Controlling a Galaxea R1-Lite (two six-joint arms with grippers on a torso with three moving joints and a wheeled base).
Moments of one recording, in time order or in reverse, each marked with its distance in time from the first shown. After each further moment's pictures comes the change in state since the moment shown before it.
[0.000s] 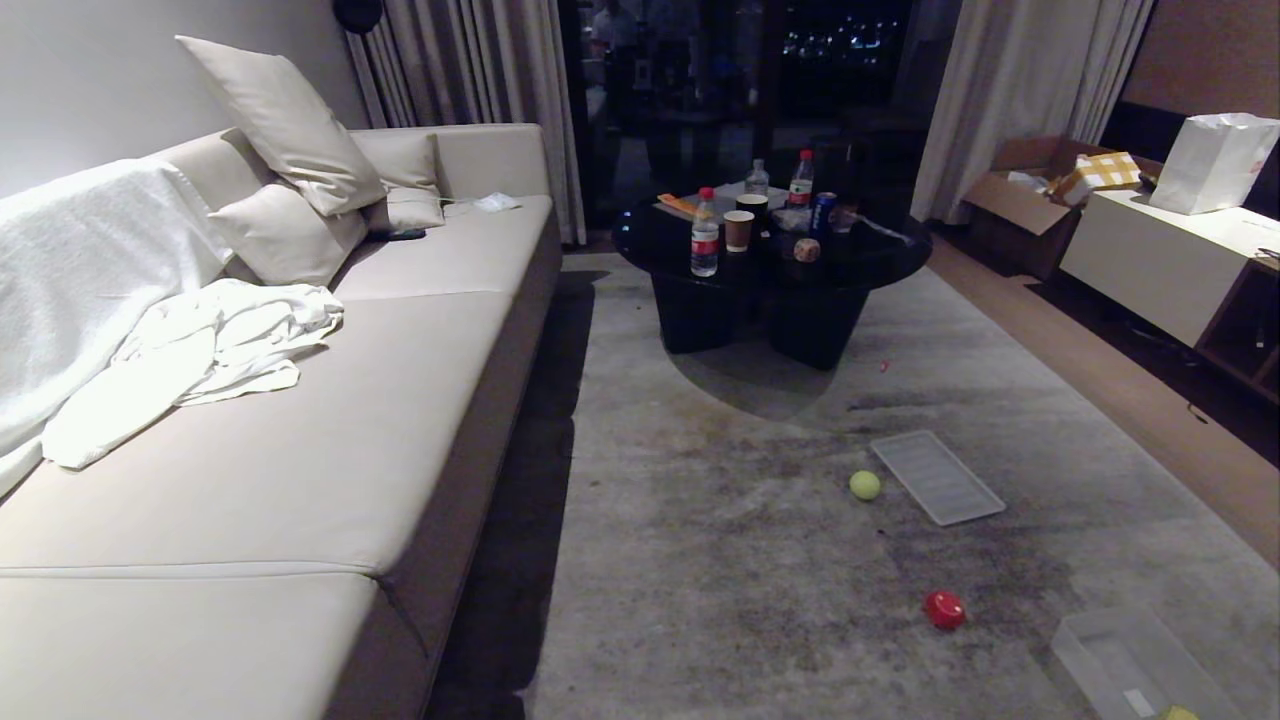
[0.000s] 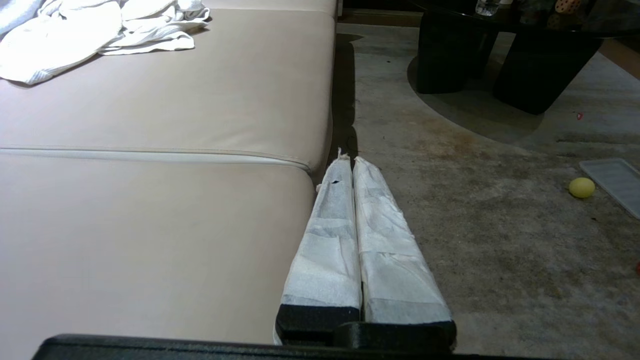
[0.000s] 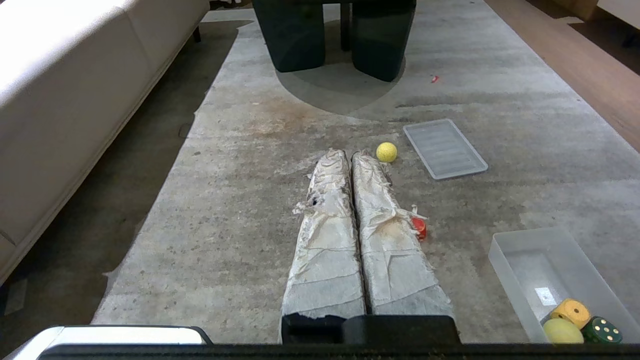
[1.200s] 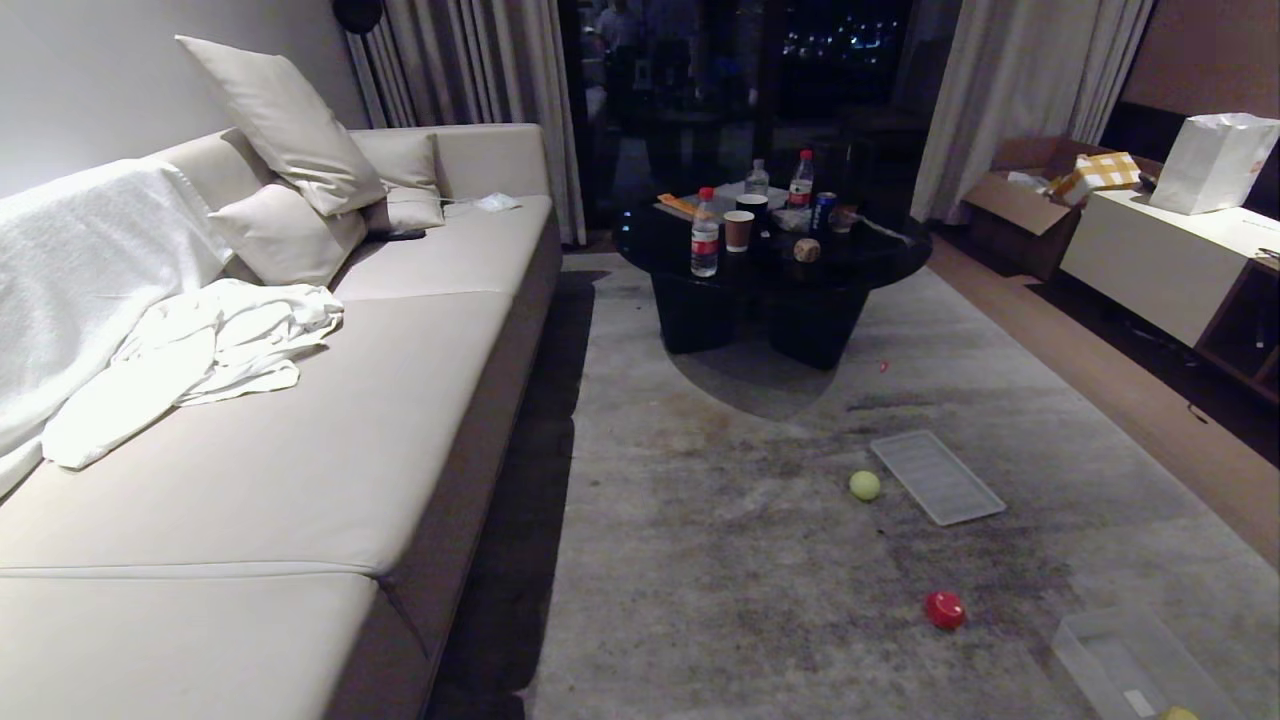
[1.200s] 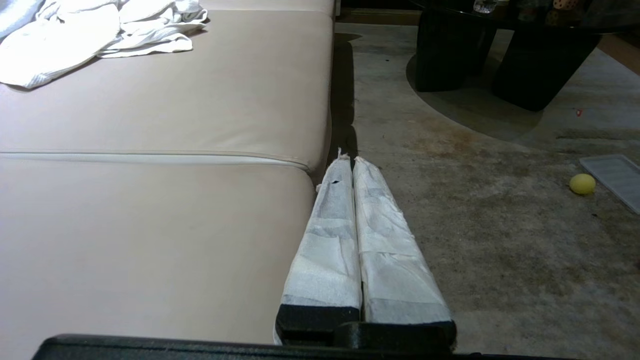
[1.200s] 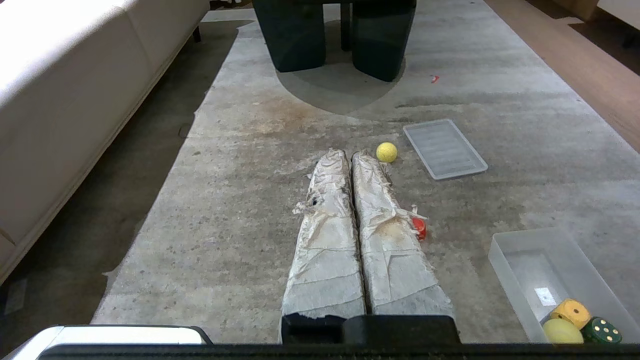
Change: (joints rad) left arm 0.000 0.000 0.000 0.000 -0.008 0.013; right arm 0.000 0.000 0.000 0.000 0.001 -0.001
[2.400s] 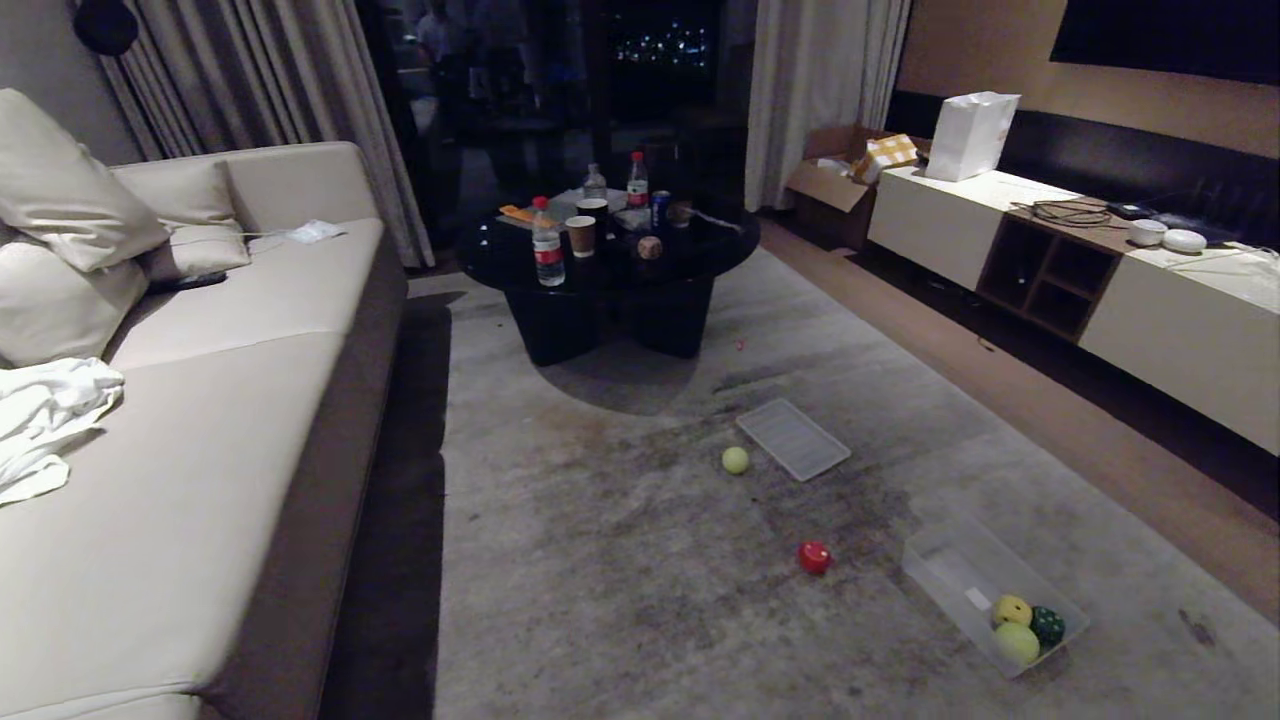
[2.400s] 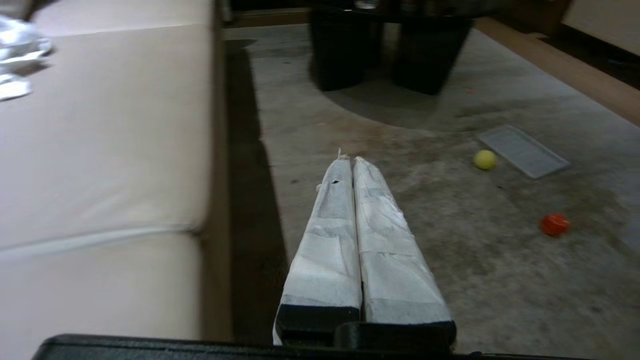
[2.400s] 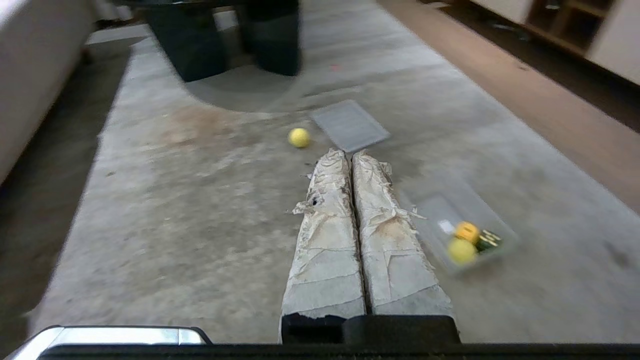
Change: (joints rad) left arm 0.000 0.000 0.000 0.000 -0.001 0.002; right arm 0.000 0.000 0.000 0.000 -0.001 0.002
